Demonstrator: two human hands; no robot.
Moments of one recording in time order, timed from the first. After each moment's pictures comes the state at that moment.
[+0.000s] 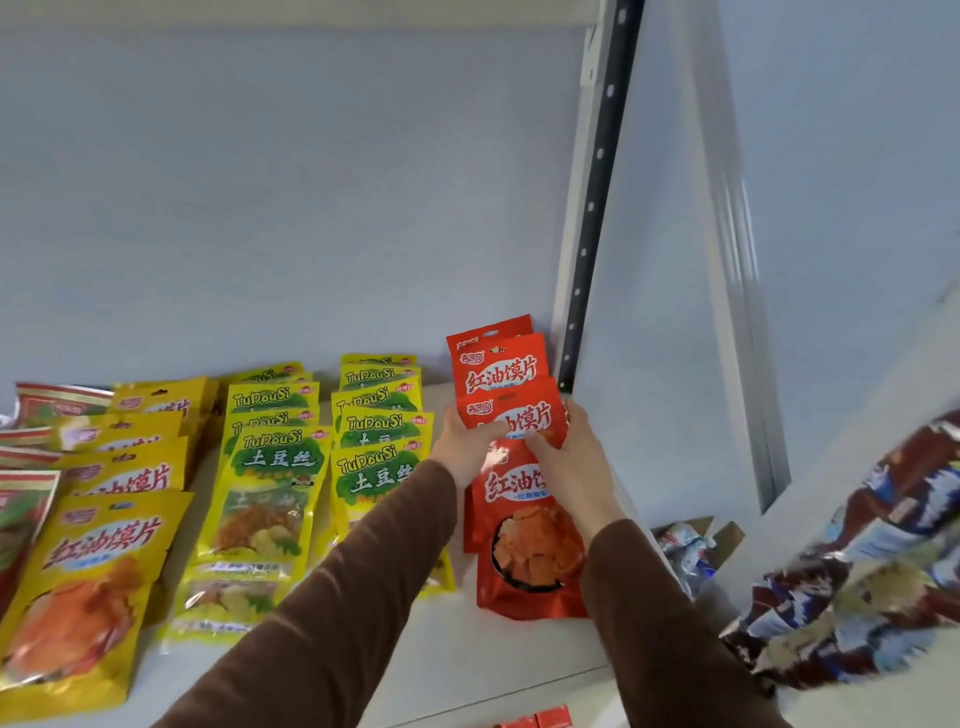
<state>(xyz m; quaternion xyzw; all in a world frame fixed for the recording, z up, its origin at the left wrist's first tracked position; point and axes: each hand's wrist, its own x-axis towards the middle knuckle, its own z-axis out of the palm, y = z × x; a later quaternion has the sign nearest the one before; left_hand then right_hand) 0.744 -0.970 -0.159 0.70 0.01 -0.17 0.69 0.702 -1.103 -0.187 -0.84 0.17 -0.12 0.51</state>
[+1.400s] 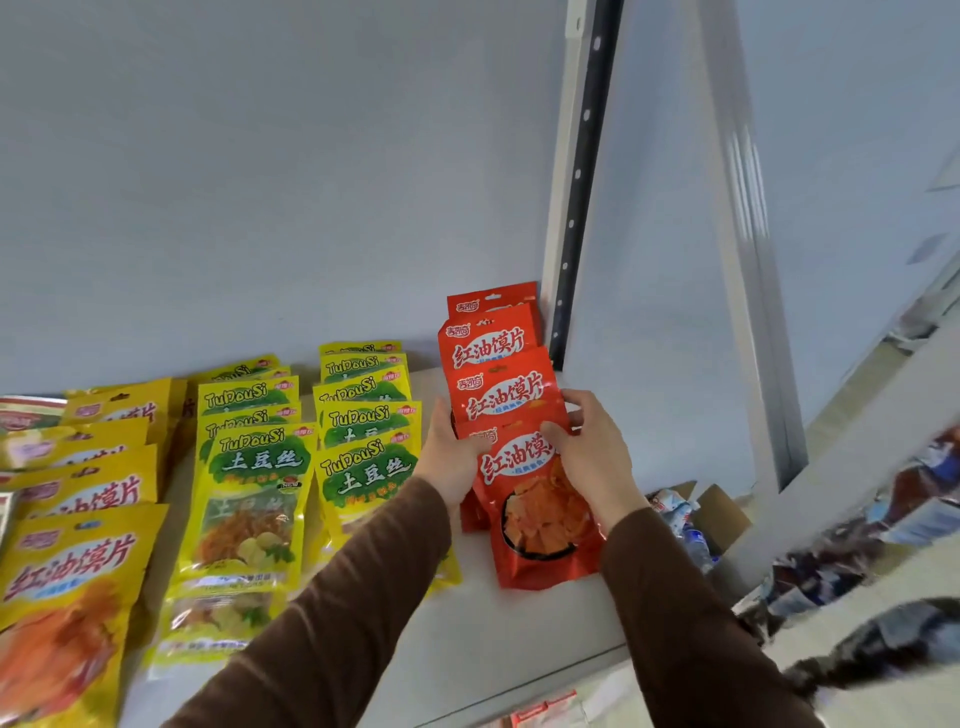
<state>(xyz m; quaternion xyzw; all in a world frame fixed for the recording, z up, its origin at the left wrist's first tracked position) 0.722 -0.960 -0.165 0.67 0.02 -0.16 0.72 0.698 -1.117 -0.190 -0.83 0.22 -0.10 0.49</state>
